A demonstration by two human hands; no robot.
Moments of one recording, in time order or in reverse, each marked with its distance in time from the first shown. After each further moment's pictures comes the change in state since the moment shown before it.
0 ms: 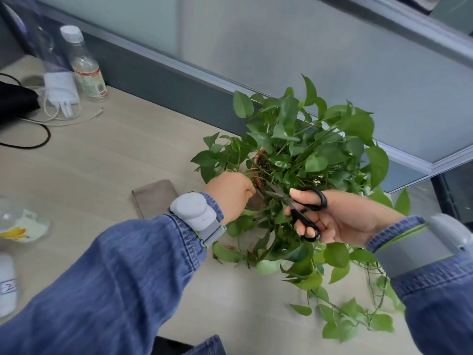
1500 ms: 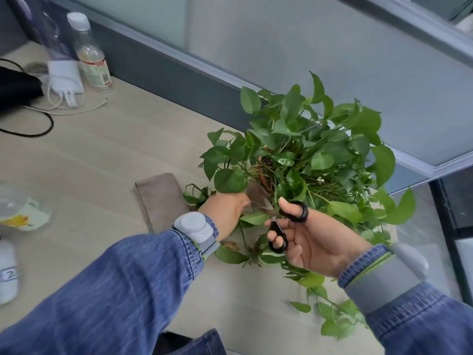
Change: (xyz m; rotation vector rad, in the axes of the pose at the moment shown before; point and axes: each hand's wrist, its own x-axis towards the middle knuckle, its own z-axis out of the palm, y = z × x) left_hand -0.018 -0.036 0.060 -0.095 0.076 0.076; right_hand 0.013 0.027 0.057 0.512 0.001 0.159
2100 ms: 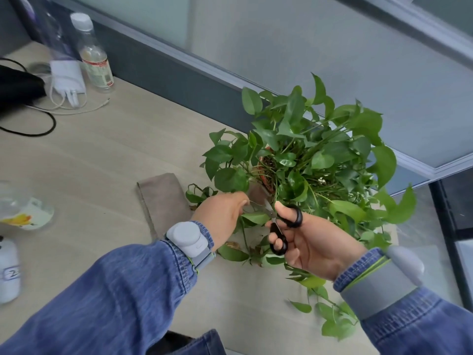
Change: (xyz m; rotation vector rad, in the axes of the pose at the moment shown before) left_hand -0.022 0.006 -0.011 -0.045 0.130 0.002; right_hand 0.001 0.008 0.011 -0.062 0.120 -0.080
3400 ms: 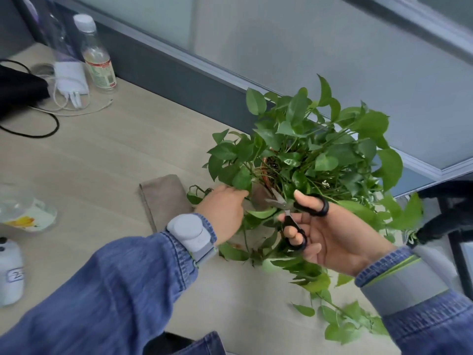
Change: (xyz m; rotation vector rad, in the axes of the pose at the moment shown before) left_hand 0.013 0.000 -0.010 0.123 -0.084 -0.026; right_hand -0.006 -0.021 -0.021 0.013 -0.167 -0.007
